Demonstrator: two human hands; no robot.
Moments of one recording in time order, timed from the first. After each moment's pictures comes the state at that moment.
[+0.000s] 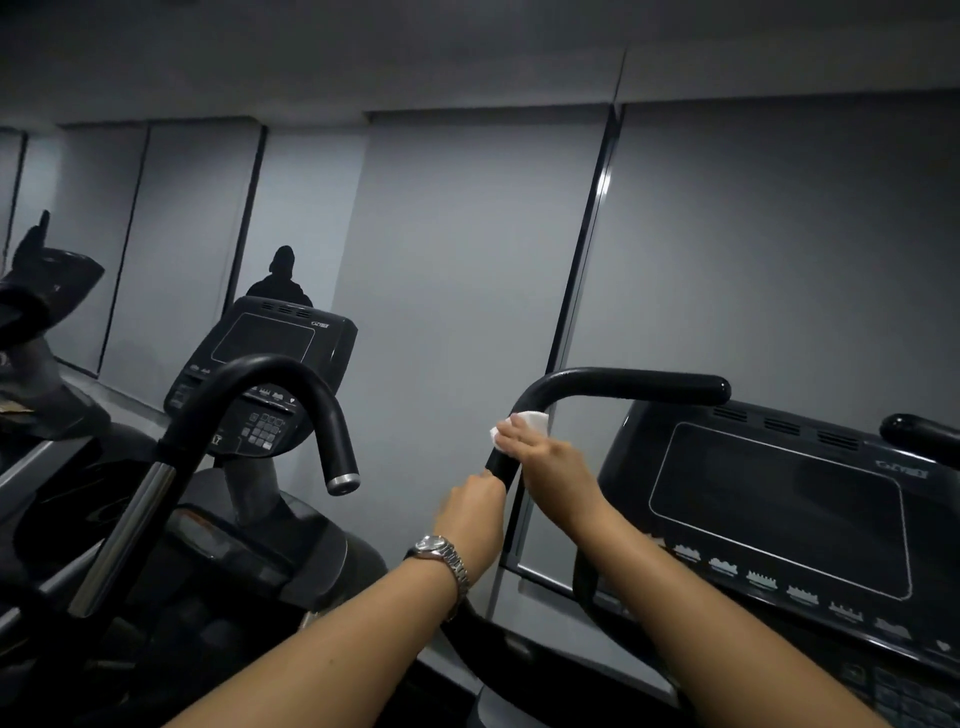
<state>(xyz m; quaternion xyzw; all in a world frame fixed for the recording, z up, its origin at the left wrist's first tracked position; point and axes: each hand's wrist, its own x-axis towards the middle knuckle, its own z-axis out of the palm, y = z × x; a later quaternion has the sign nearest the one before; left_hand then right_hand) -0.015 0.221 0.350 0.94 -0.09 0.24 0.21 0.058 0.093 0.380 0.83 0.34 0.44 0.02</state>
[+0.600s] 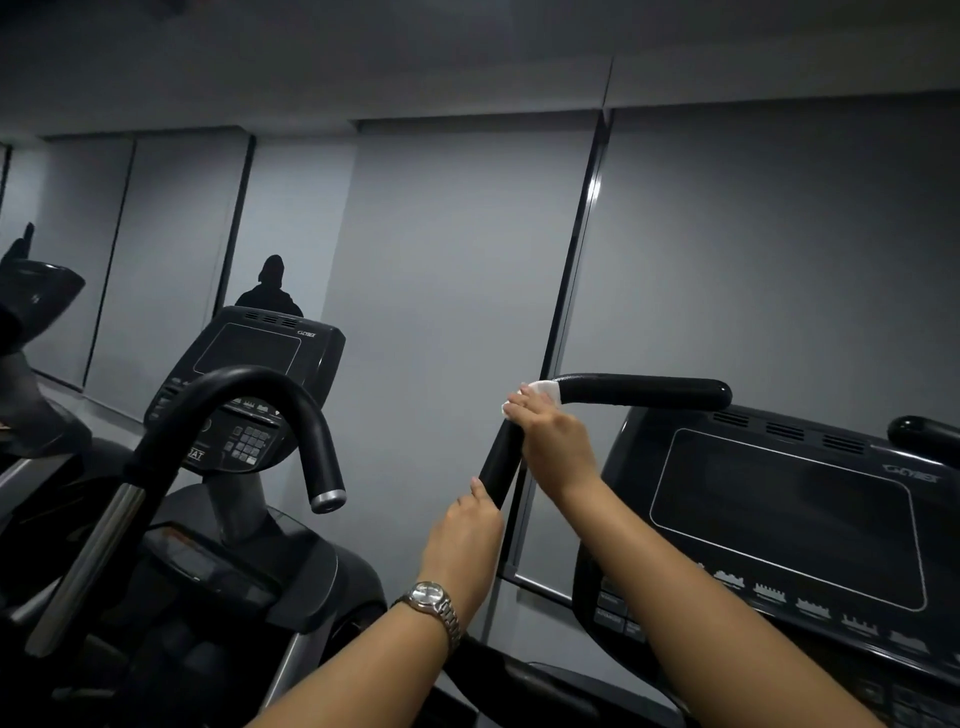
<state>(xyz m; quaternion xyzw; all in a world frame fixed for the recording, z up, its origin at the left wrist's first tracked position) -0.005 0.216 0.329 0.94 -0.10 0.31 0.12 0.074 0.102 0.411 0.81 0.28 0.52 0.00</state>
